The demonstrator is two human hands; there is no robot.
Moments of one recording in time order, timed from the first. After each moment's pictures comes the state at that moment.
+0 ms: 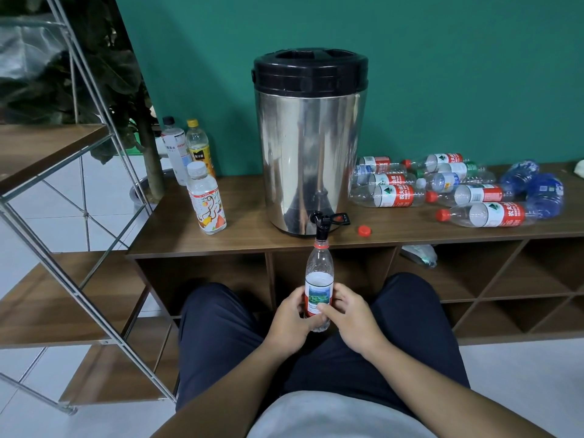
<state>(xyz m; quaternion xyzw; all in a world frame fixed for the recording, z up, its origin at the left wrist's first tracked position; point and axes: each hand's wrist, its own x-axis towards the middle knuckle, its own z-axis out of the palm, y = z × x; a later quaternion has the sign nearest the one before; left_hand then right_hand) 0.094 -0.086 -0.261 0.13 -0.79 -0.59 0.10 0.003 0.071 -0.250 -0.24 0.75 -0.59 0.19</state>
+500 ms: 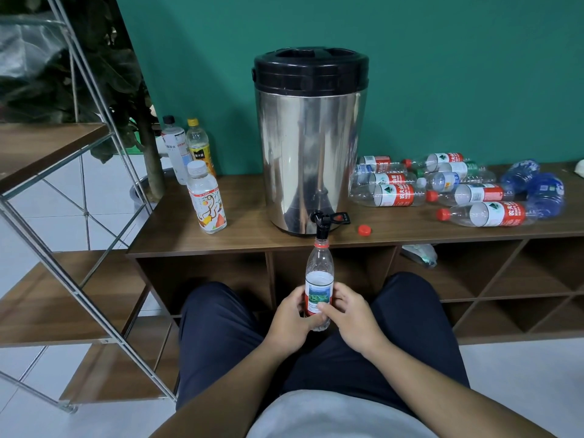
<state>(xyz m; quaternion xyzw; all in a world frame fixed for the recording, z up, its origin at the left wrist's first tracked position) 0.094 -0.086 -0.261 0.13 -0.79 -0.59 0.10 0.002 0.071 -0.253 -0.24 0.74 -0.59 0.19</state>
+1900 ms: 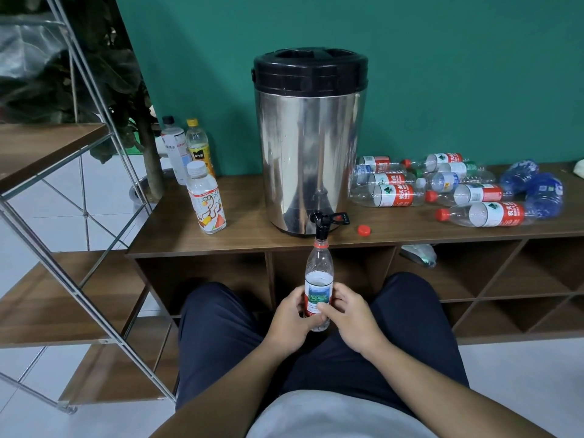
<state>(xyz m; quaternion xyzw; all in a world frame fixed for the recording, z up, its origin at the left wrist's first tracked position) 0.094 -0.086 -0.261 0.13 -0.78 -0.60 0.10 0.002 0.071 -0.253 -0.24 0.75 -0.59 0.19</state>
